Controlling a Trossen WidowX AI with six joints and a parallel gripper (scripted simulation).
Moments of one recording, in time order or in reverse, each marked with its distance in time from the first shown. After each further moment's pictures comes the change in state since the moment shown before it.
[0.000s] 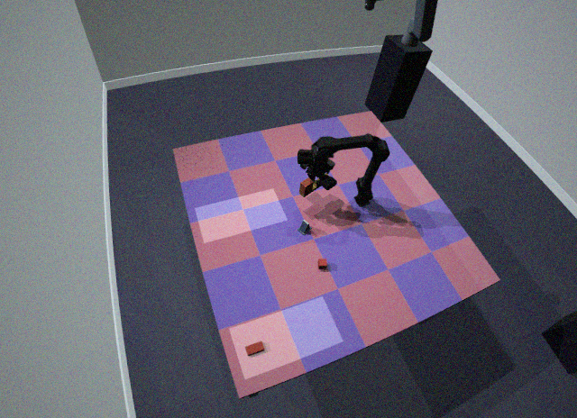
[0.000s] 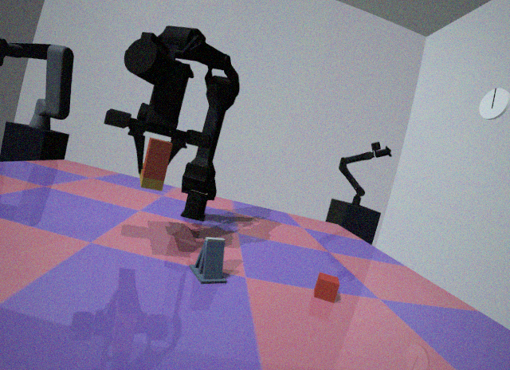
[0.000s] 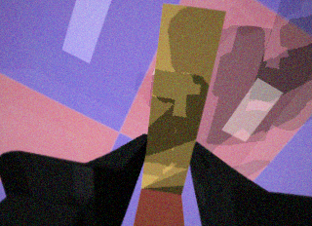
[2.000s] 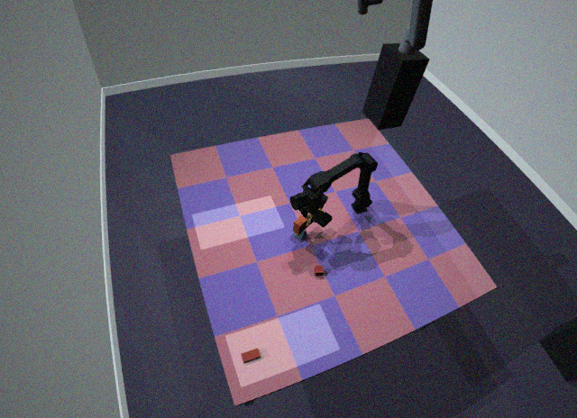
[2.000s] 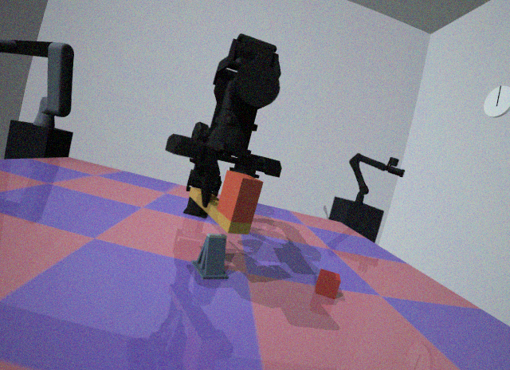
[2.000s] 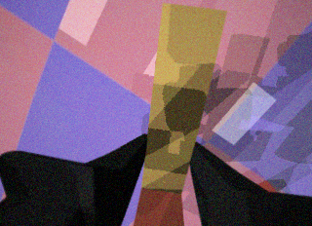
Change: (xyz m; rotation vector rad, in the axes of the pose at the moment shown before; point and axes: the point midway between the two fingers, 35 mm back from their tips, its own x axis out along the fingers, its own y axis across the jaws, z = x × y) arm 0.022 -0.100 -0.113 -0.123 0.009 -0.003
